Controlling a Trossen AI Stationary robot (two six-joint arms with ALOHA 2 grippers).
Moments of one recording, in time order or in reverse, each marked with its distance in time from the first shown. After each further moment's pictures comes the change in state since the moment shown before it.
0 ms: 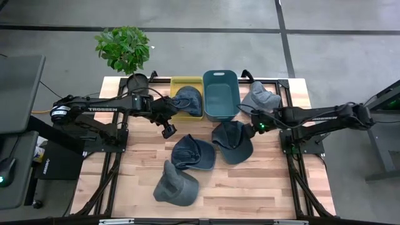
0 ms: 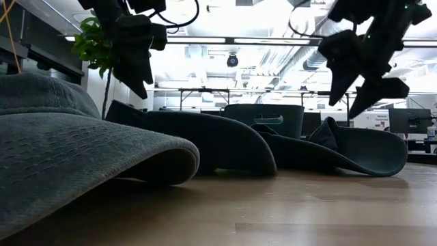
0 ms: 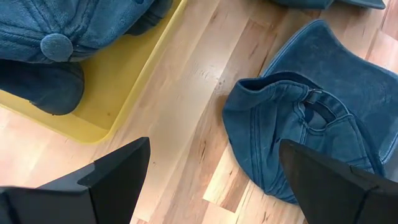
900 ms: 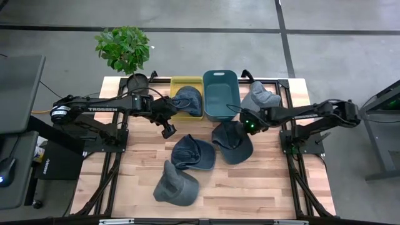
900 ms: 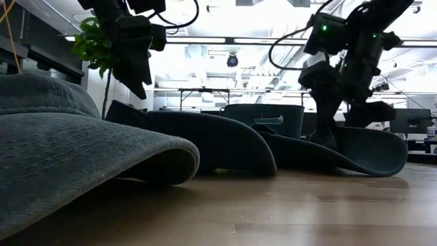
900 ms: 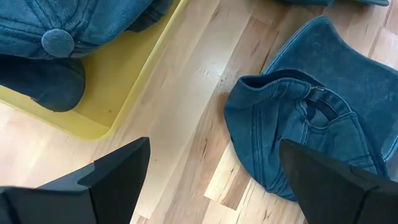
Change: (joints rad) left arm 0.001 0.000 0.000 -0.009 -0.001 0.000; right arm -0.097 0.263 -0.013 0.173 -0.159 0.006
